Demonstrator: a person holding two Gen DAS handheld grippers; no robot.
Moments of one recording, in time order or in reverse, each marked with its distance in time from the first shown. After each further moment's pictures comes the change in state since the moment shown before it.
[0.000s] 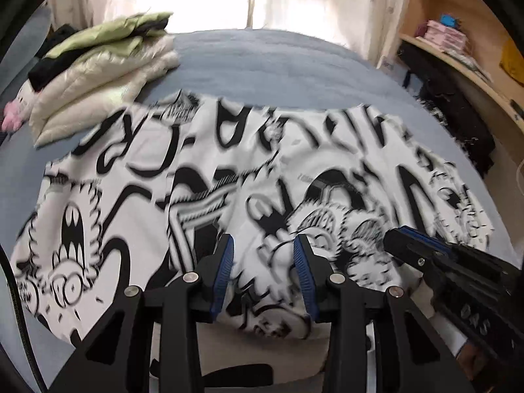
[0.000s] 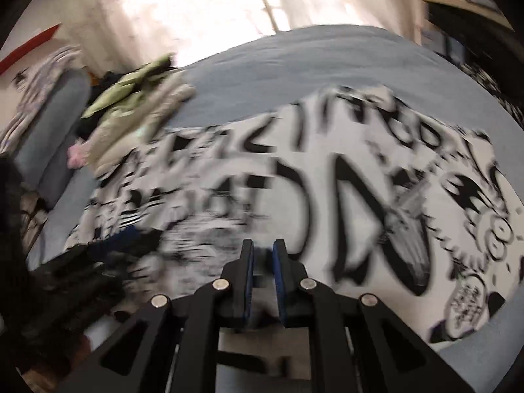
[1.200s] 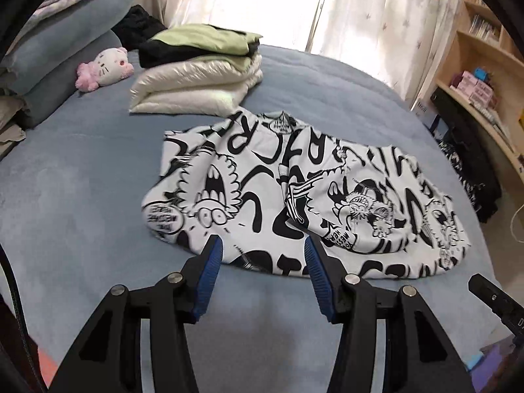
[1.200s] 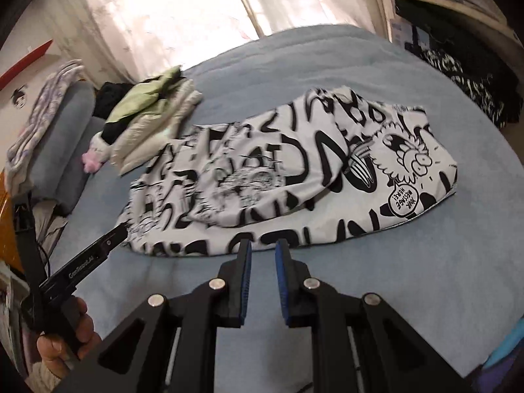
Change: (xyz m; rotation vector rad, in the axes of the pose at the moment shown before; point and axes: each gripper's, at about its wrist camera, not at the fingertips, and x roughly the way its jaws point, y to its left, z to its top) left arm -0.168 0.090 -0.049 -0.195 -0.079 0.066; right arm -0.161 0.046 -0.049 0.114 -0.008 -0.053
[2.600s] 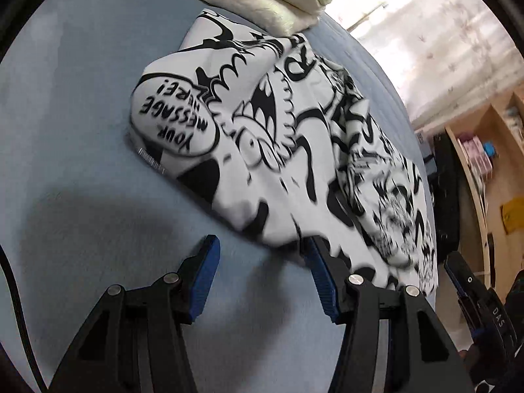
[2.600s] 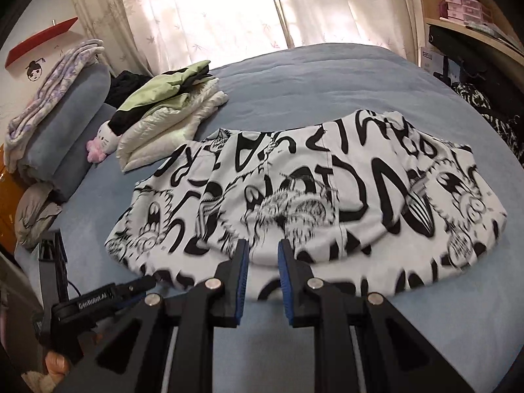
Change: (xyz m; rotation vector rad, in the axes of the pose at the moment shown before) left arm 0.128 0.088 -0.035 -0.402 0.216 -0.248; right arm 0.096 0.042 0.030 -0.084 -0.061 0.000
